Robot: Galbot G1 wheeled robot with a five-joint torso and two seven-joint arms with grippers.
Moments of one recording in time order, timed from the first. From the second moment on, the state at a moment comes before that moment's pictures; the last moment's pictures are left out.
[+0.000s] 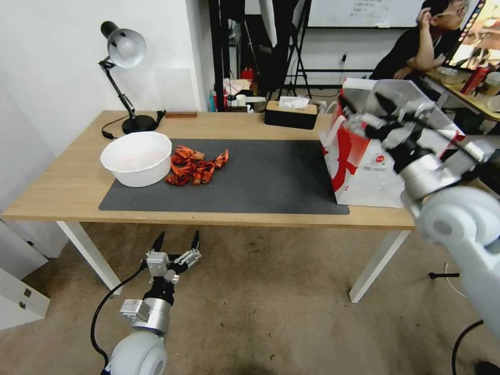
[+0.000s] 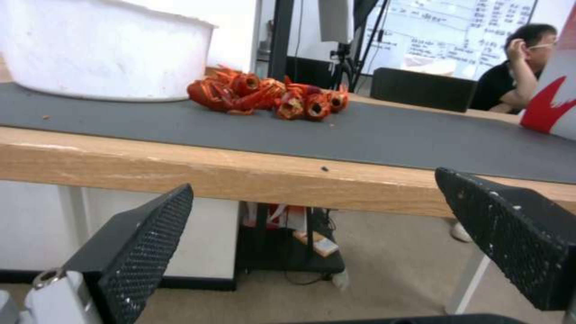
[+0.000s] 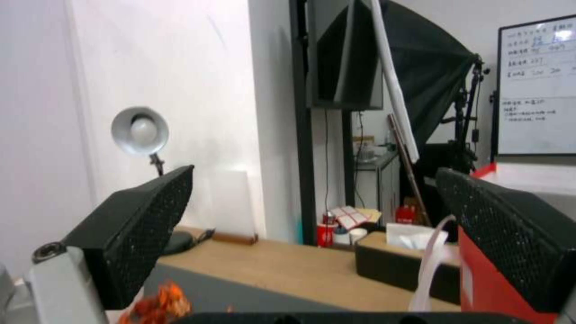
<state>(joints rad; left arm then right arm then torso) 1.55 -1.13 -0.30 -1.90 -0.47 -0.36 -0.16 -1.06 0.79 0.48 2.16 0.91 -0.09 0.01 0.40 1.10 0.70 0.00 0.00</state>
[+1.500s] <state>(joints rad) 1.54 -1.17 -0.31 -1.82 -0.39 -0.50 -0.08 -1.67 1.20 0.52 2.01 0.45 0.34 0.09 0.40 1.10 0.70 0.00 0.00</state>
